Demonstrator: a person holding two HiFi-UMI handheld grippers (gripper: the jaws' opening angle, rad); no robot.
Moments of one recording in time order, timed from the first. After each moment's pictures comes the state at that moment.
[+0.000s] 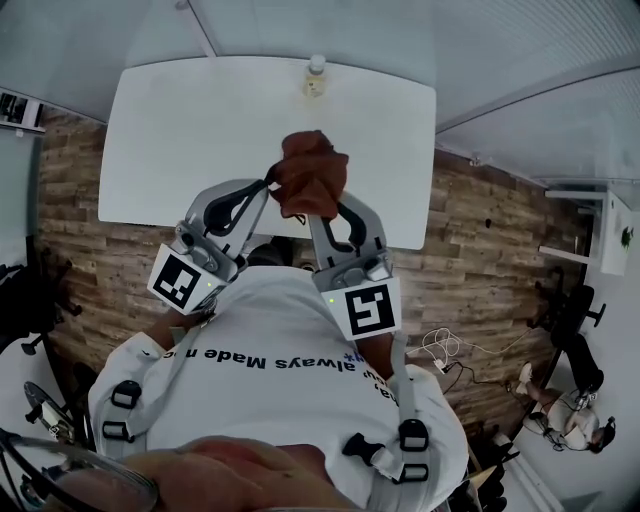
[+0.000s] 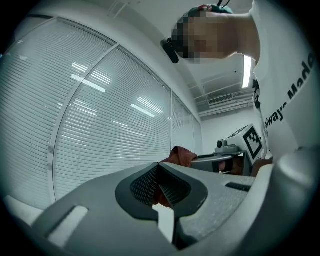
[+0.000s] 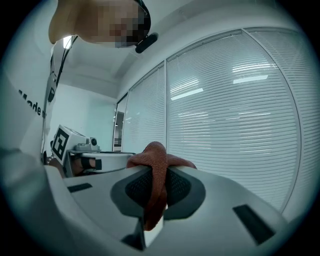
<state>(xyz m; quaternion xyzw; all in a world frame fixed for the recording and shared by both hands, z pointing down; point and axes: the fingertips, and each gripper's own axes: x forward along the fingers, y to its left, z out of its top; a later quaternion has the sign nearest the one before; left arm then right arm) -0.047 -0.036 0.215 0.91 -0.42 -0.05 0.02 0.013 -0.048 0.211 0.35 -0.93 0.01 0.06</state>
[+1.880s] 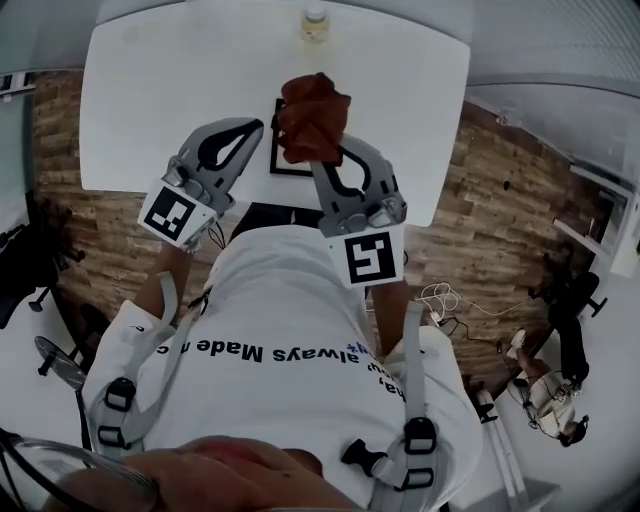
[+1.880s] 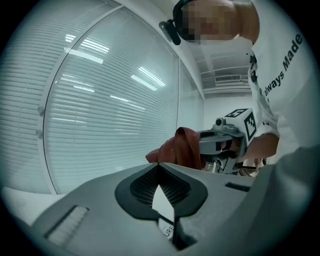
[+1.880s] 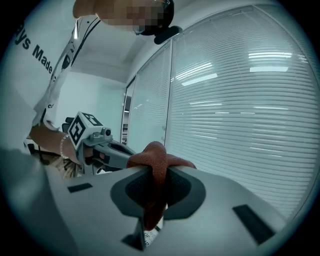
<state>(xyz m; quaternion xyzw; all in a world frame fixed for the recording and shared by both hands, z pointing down) -0.048 -0.135 0.351 0.90 -0.41 0.09 0.12 0.021 -0.143 0.319 0.30 -0.94 0.02 0.15</state>
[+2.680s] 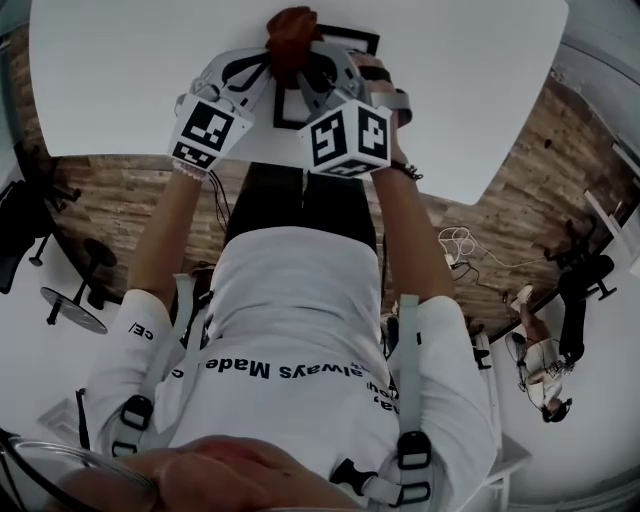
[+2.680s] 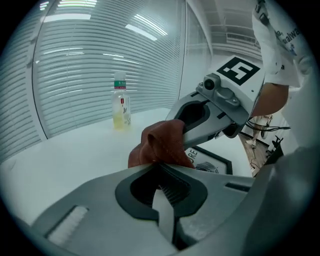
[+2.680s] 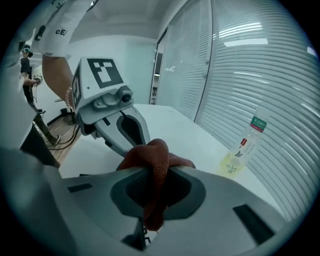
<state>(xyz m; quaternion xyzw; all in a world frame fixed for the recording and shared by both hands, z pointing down) -0.061 -0.136 0.624 0.86 -0.37 0.30 0.18 -0.050 -0.144 0.608 0.10 -0.92 -0.04 0.37</state>
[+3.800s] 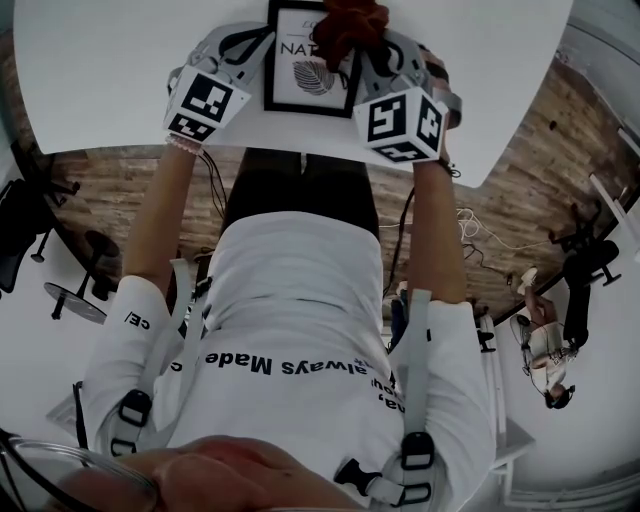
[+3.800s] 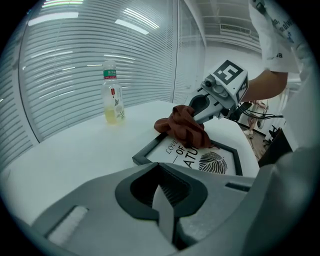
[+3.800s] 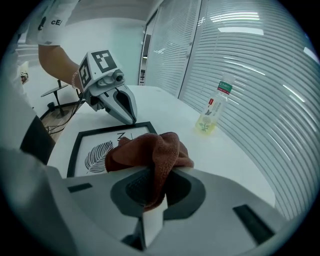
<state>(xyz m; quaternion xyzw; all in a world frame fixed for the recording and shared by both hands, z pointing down) -0.057 -0.142 0.659 0.86 -0.34 0.34 0.17 0.058 -0.169 0.651 0.17 -0.88 -0.01 0.45</state>
